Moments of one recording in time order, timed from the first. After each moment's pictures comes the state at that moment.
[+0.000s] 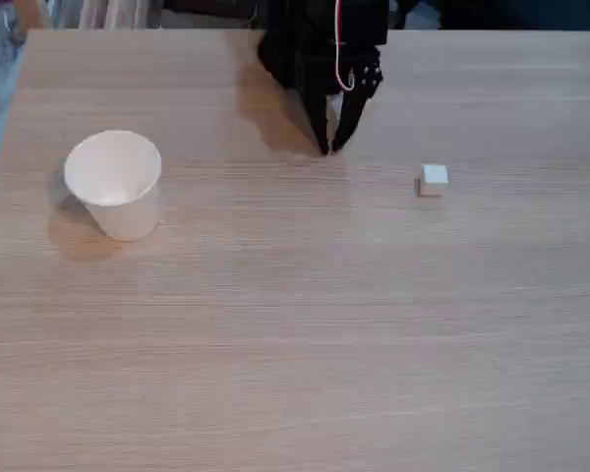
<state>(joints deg) -5.2 190.8 177.5 76.6 -89.3</state>
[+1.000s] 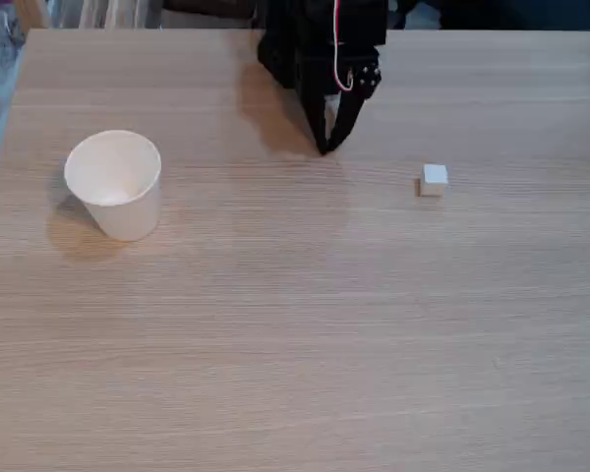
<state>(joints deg) -4.5 190.8 177.5 76.6 -89.6</state>
